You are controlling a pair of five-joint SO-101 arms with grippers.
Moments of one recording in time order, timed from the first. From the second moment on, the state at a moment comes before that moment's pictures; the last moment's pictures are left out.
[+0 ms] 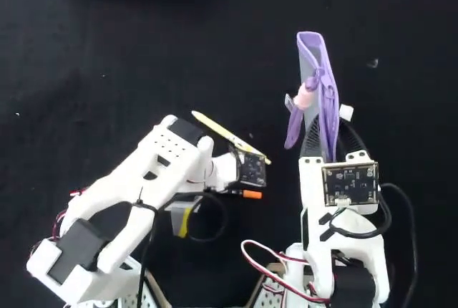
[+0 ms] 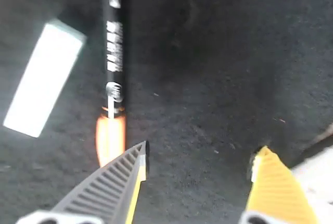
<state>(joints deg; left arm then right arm) 28.3 -9.1 31.9 78.5 -61.1 5.4 -103.6 65.4 54.9 14.5</state>
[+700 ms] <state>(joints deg) 22.4 5.8 30.2 61.2 -68.6 5.4 -103.6 65.4 54.9 14.5</state>
